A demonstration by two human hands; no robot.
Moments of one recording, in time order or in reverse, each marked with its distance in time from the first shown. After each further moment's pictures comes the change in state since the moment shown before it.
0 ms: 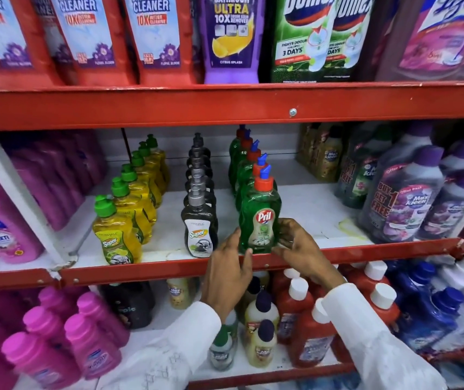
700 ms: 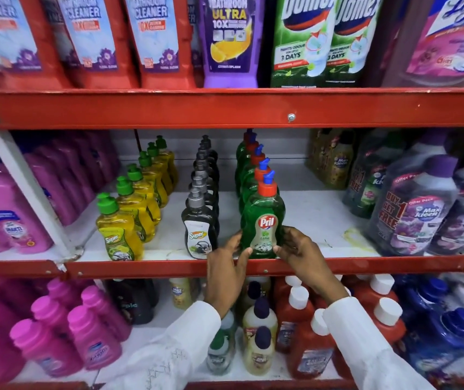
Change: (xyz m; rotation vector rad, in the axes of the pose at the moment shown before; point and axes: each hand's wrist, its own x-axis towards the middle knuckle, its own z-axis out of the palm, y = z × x) left_hand 0.003 0.005 0.011 -0.187 0.131 -0.089; right_hand 0.005 0.015 -0.011 0.007 -0.047 -0.084
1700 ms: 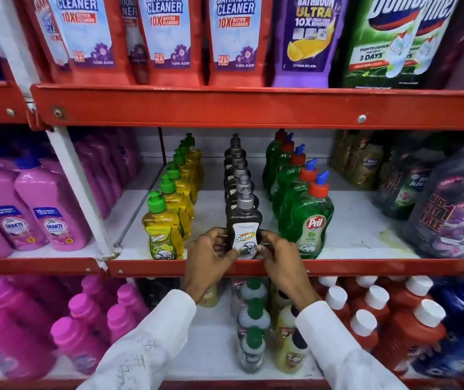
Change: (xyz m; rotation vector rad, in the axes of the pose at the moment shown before) left_hand 0.031 -0.070 -0.104 -0.072 -0.105 -0.143; right_hand 0.001 -0.055 0.121 -0.306 0.065 -0.110
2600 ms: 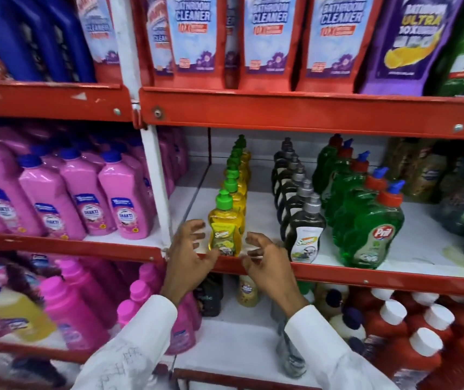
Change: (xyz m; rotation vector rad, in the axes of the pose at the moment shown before) left_hand -0.023 -0.055 -0.136 0.097 0.191 0.015; right_hand -0.007 -0.093 0.094 0.087 -0.073 -0.089
